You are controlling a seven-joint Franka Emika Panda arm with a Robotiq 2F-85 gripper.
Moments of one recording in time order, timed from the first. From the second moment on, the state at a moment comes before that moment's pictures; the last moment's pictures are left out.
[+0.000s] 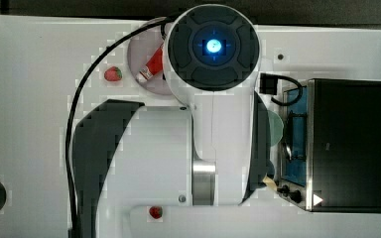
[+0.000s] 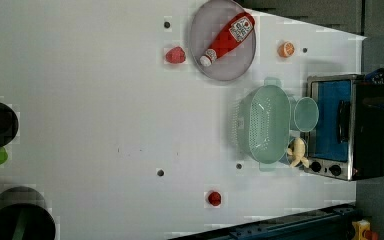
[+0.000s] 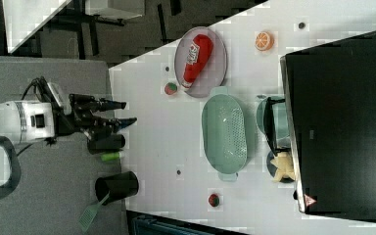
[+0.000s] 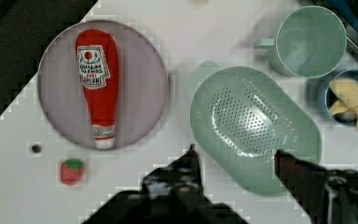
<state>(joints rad) 0.01 -0.03 -0.01 -1.79 -0.03 0.18 0.08</state>
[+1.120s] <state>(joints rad) -0.03 -0.18 0.00 -2.15 -0.05 0.28 0.24</state>
